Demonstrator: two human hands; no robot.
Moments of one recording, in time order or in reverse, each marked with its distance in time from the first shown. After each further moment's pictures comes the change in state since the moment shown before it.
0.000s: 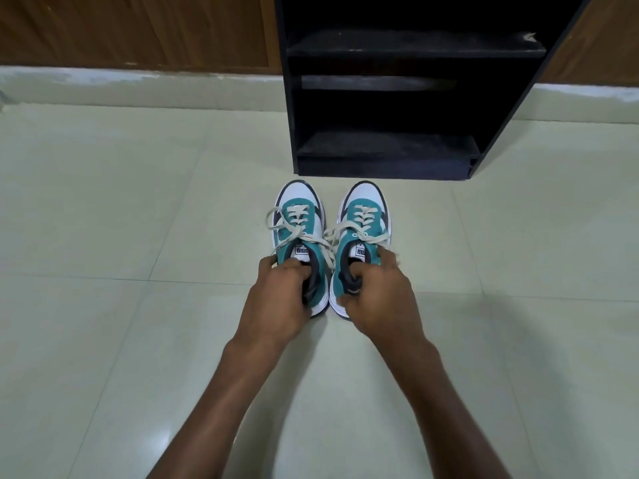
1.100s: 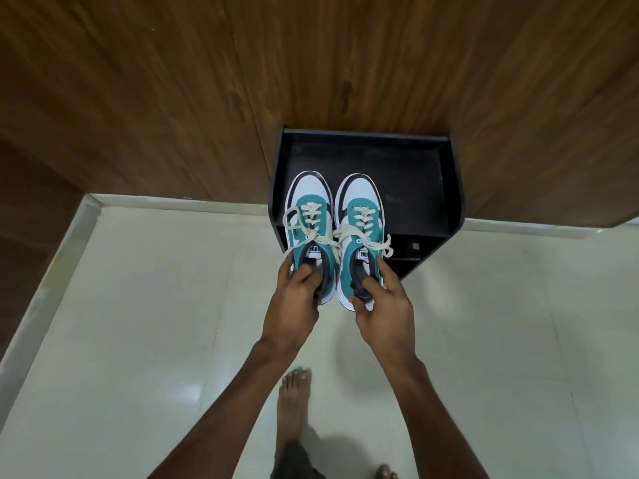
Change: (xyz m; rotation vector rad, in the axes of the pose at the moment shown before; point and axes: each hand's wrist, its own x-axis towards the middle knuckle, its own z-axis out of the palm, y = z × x) left_hand 0.142 0.249 -0.389 -0.070 0.001 -0.005; right_hand 0.107 -0.151 -0.424 0.084 0.098 -0.039
